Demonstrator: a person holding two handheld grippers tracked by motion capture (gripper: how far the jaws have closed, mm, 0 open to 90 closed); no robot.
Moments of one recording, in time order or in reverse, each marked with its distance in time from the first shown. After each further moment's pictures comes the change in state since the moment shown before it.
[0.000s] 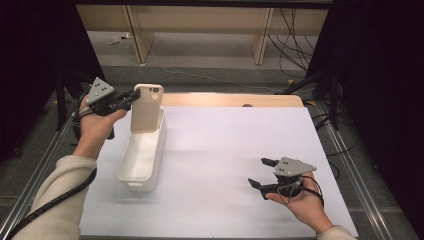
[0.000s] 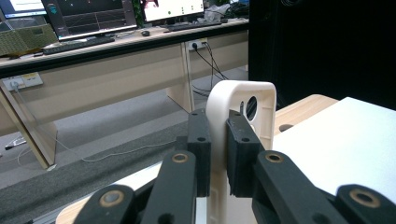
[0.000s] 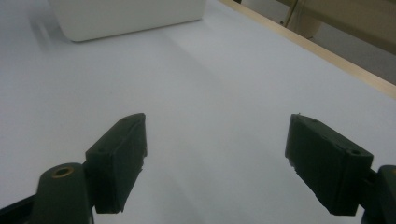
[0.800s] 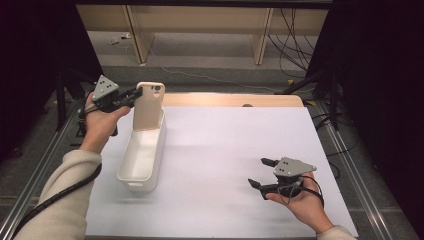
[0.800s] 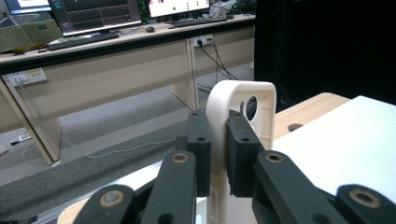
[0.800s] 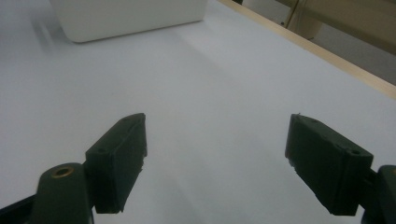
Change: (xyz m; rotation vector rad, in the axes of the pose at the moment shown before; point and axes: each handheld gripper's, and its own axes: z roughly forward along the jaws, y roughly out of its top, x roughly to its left) left arm 0.005 -0.003 0.016 0.010 0.019 -0.002; right arm 0.000 0.000 0.000 -0.002 0.003 -0.001
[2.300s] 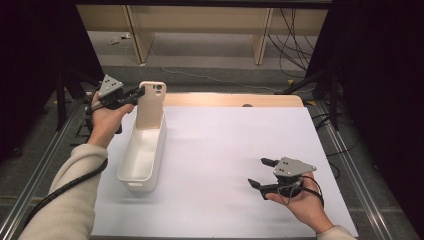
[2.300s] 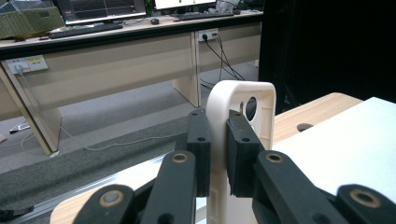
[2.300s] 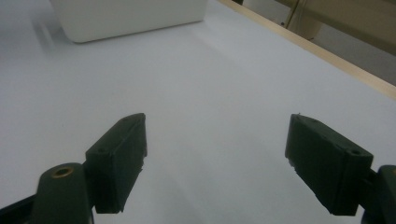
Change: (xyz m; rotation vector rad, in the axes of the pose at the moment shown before) left arm 0.008 -0.012 0.022 0.026 0.013 -0.048; right arm 0.000 0.000 0.000 -0.001 0.000 -0.002
